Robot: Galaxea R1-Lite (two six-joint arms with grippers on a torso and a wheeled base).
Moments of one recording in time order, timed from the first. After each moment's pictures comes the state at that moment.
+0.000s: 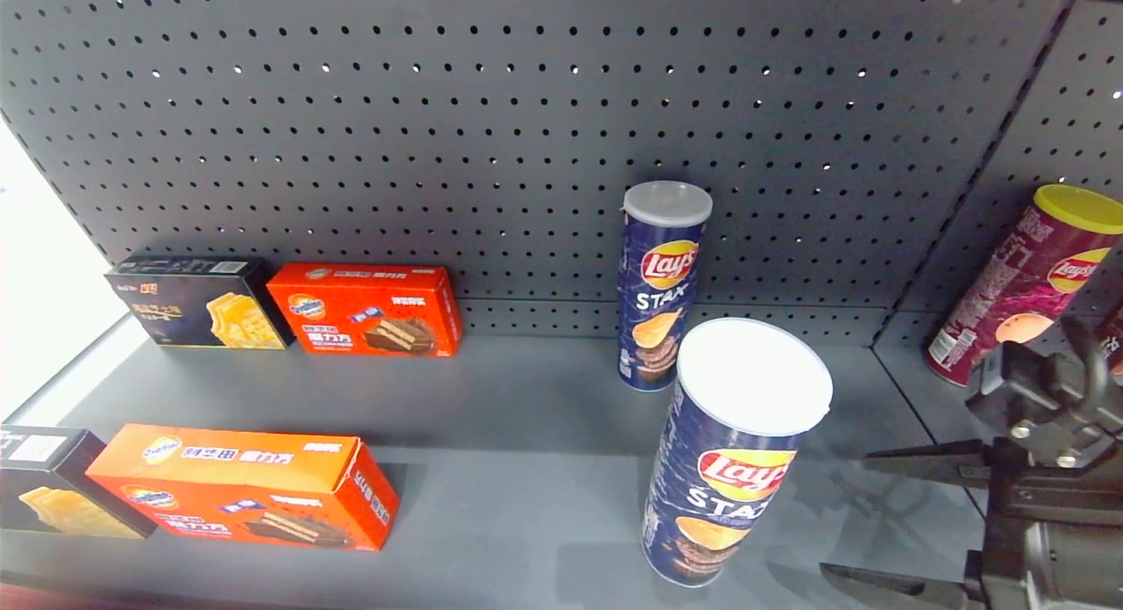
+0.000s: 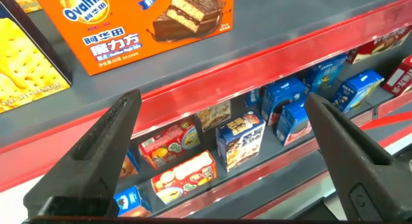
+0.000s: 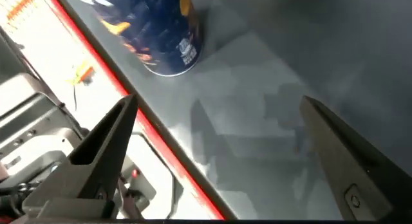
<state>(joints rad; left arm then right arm) -0.36 0.00 -0.10 0.17 -0.09 0.12 0.64 1.19 -0.68 0.04 0.13 -0.16</state>
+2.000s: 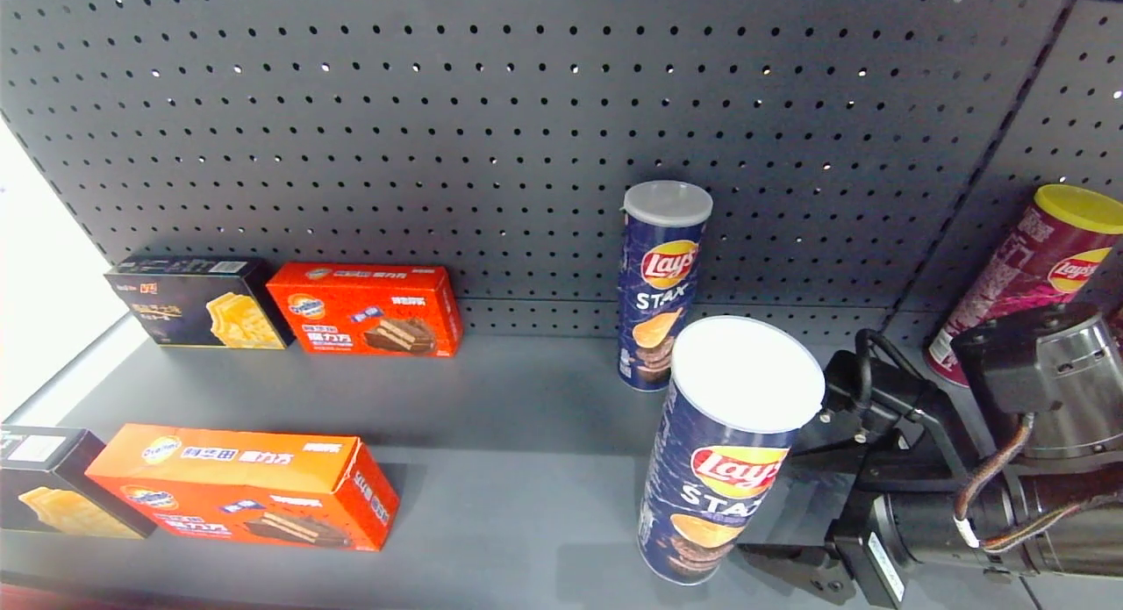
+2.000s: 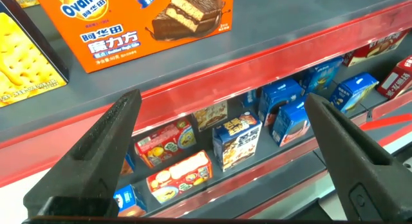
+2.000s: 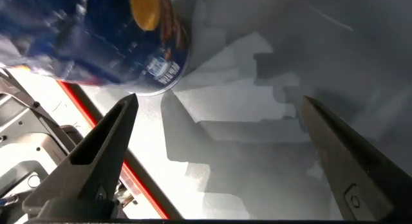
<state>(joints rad) -0.36 0.00 -0.10 0.17 -0.10 0.10 0.66 1.42 -0.75 0.00 0.08 -0.16</state>
